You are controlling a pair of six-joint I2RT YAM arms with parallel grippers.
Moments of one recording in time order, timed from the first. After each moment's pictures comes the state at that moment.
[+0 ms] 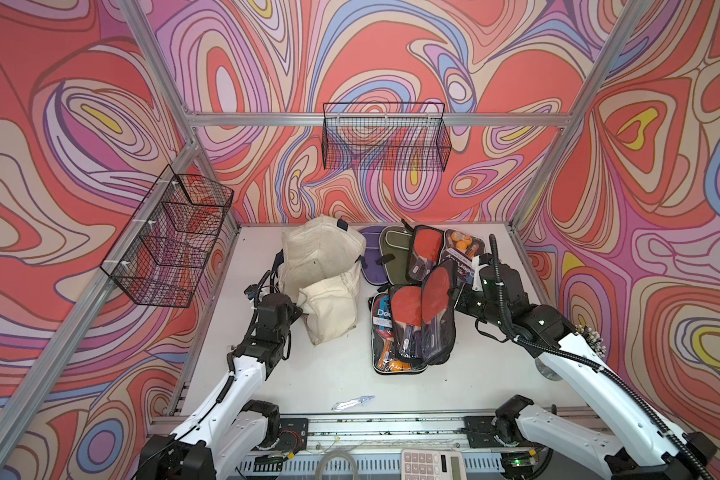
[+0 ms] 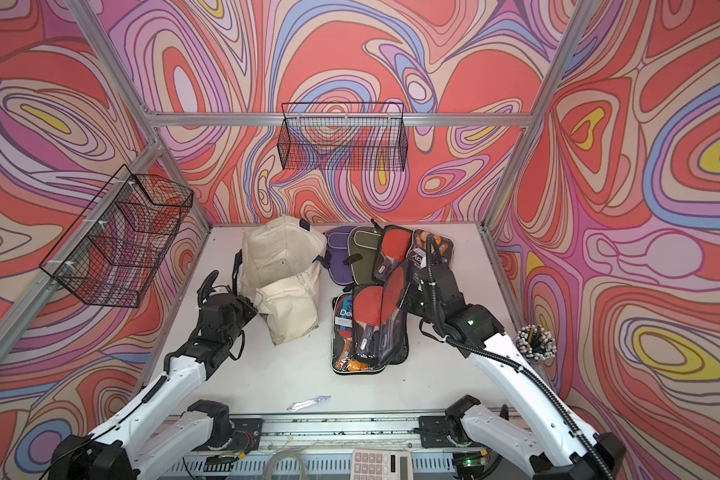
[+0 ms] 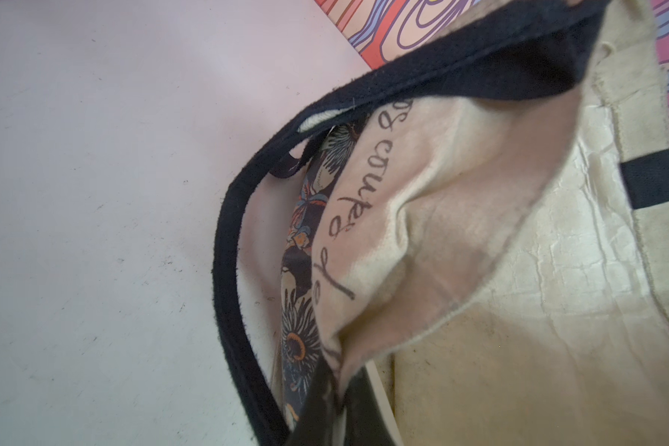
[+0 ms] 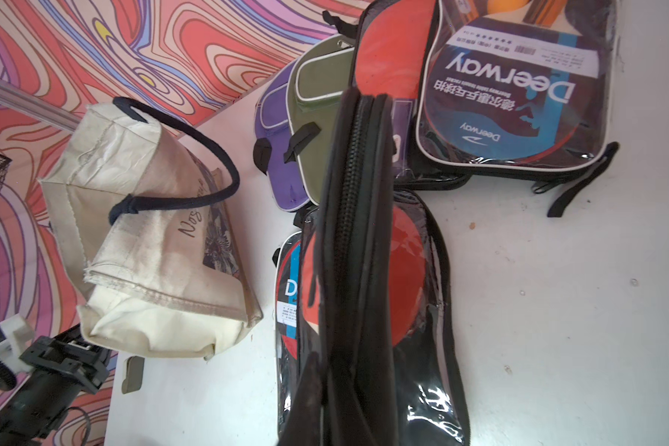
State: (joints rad) left arm -0.19 0.95 0.46 -0.05 -0.24 -0.89; right arm 0.48 0.99 1.02 -0.67 0.03 0.72
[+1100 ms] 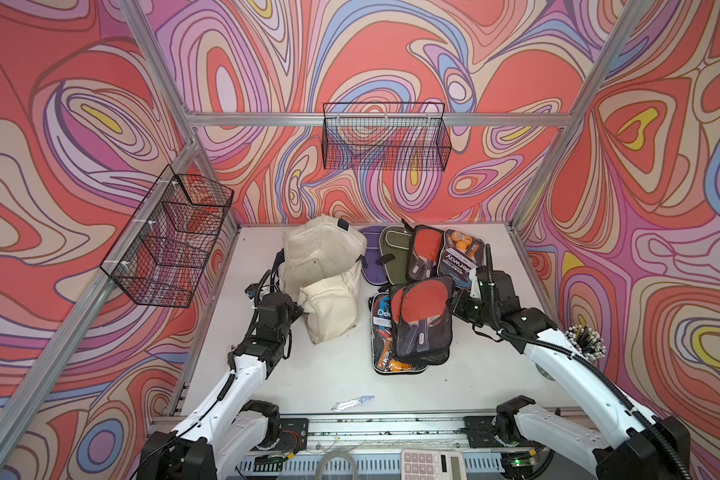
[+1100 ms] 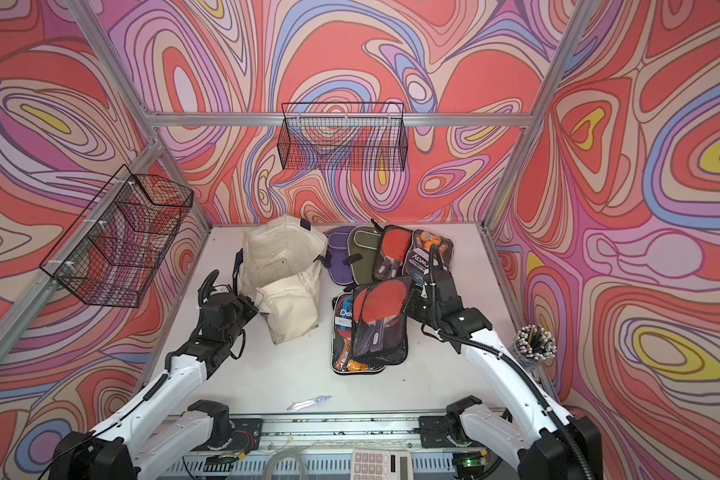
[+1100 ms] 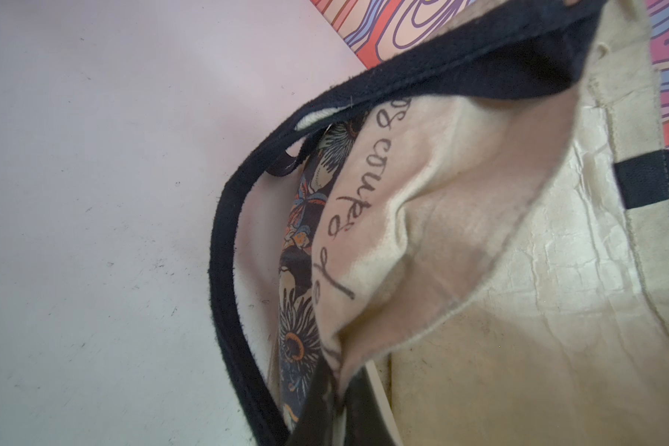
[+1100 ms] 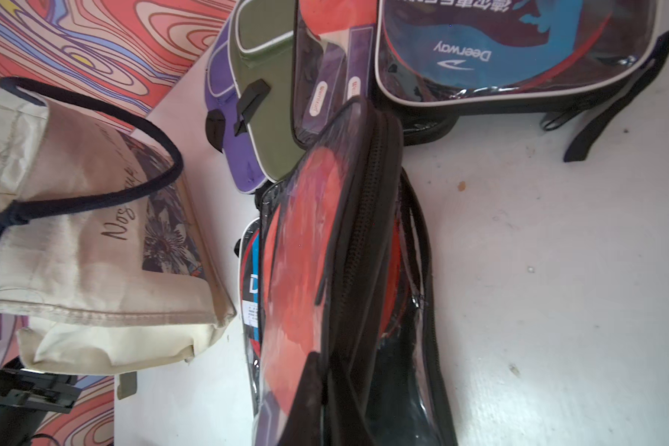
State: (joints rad) left arm -0.19 0.96 0.46 -0.03 -0.23 -0.89; right arm 0.31 1.04 0.81 -0.55 -0.13 0.72
